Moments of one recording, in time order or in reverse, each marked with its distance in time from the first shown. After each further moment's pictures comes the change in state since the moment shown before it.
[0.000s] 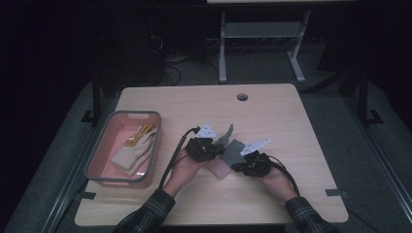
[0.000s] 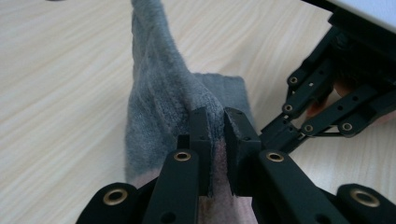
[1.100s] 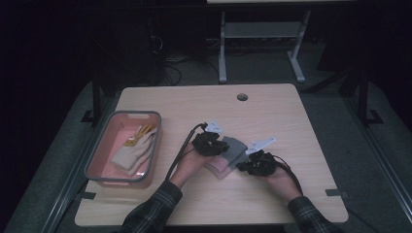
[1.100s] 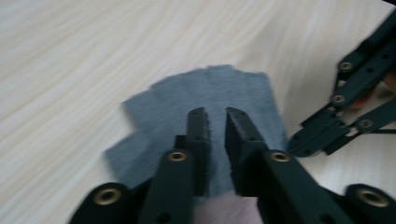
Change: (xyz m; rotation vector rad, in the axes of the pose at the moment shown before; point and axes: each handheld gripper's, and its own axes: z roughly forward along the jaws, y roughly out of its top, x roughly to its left) left arm 0.015 0.010 0.034 0.072 -0.022 0.009; right arm -0.008 -0.008 -0.008 0.001 -0.015 0.026
